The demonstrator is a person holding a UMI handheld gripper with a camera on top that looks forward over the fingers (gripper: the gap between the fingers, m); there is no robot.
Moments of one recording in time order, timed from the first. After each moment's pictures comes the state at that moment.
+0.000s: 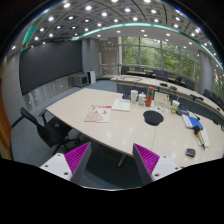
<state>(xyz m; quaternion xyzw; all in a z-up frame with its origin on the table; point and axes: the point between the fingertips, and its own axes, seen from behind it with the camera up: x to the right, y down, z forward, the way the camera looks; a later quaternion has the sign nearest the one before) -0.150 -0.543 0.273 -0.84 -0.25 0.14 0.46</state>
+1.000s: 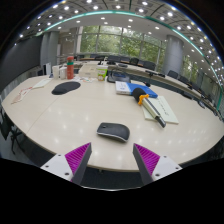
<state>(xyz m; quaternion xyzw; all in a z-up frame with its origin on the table) 0.325 -0.292 0.034 -0.89 -0.11 -0.01 0.45</state>
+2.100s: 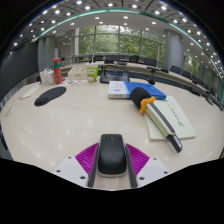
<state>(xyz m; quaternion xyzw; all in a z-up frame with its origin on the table) 0.344 -0.132 -0.011 -0.89 -0.09 0.03 0.45</state>
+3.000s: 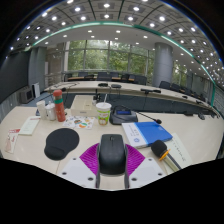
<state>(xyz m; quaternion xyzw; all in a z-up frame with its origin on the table) 0.186 -0.037 0.164 -0.85 -0.03 -0.02 0.52</state>
